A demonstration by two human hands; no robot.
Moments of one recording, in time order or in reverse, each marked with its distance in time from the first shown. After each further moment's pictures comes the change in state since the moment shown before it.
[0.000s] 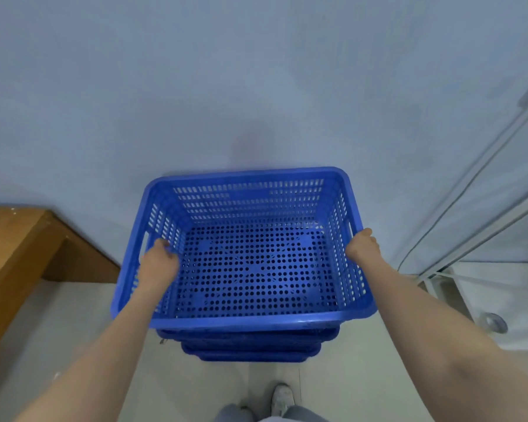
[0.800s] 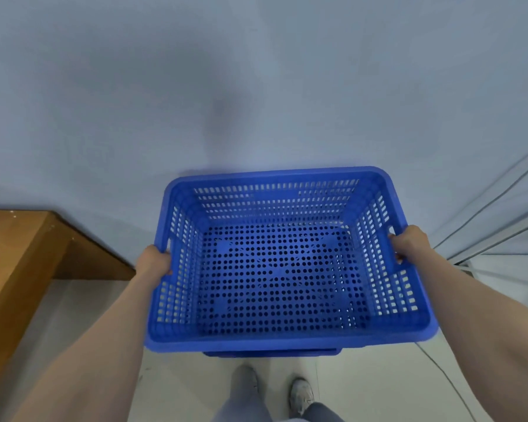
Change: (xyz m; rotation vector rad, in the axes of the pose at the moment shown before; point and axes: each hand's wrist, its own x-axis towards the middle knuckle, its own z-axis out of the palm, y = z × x) left_hand 0.143 -0.088 -0.015 -0.163 -0.098 -0.296; right_hand 0.039 -0.028 -0.002 0.020 0.068 0.041
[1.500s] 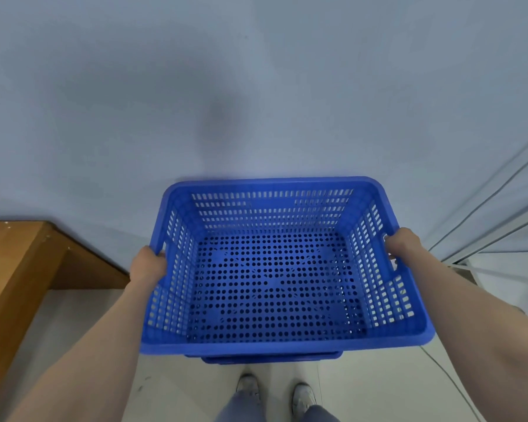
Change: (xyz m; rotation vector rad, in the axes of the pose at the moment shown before) left_hand -0.007 0.013 -0.006 0.198 0.045 0.093; right_hand 0.012 0.001 0.010 0.004 -0.074 0.017
